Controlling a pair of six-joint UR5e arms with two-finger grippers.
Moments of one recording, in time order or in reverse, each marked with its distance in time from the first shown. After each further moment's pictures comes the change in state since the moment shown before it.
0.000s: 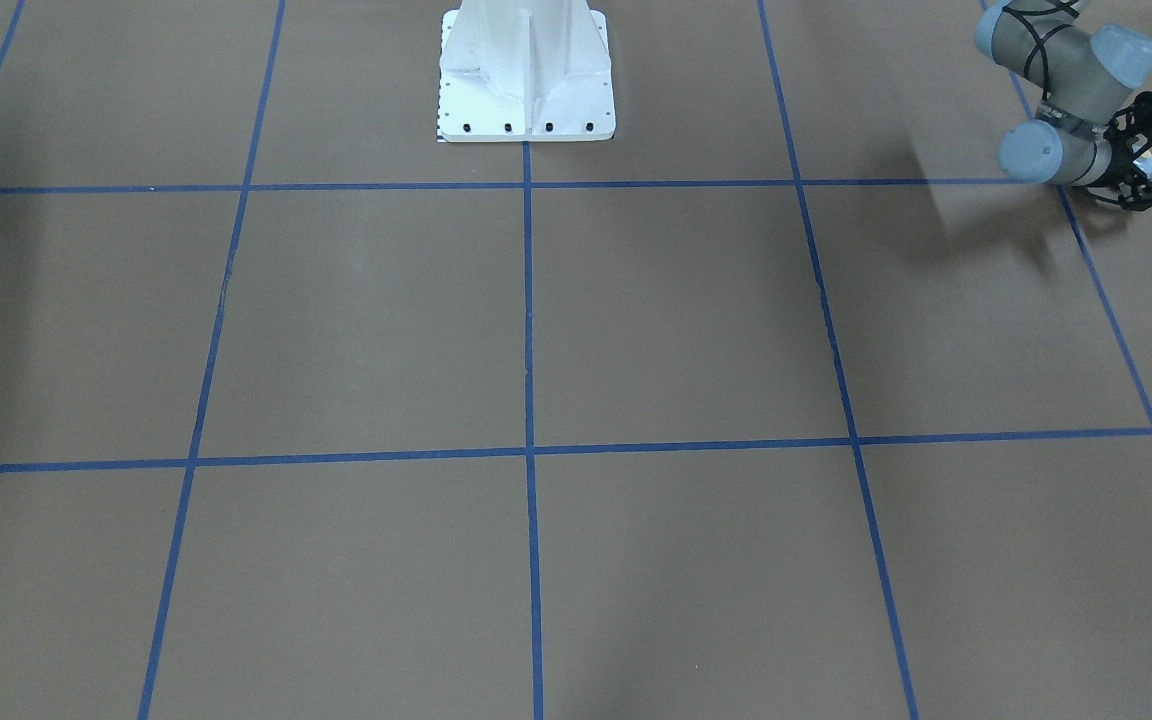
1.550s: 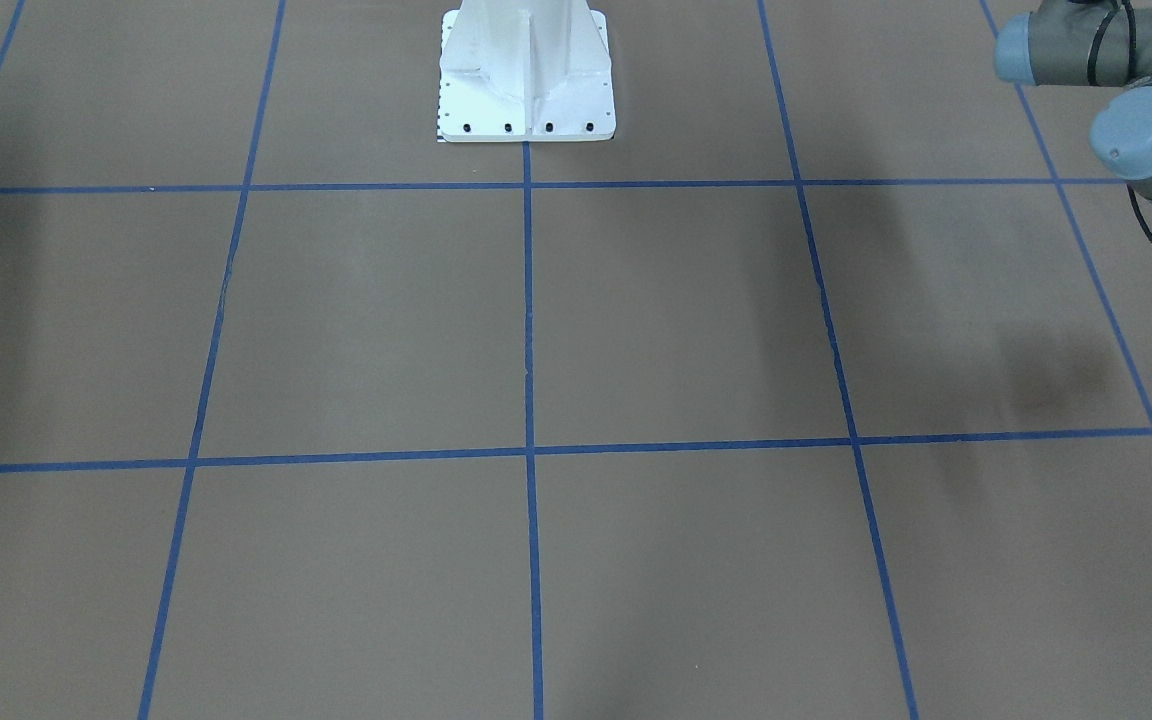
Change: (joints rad) left arm -0.482 -0.218 -0.237 -0.012 0.300 1.076; right arm 0.000 0.010 0.006 0.002 0.012 0.000
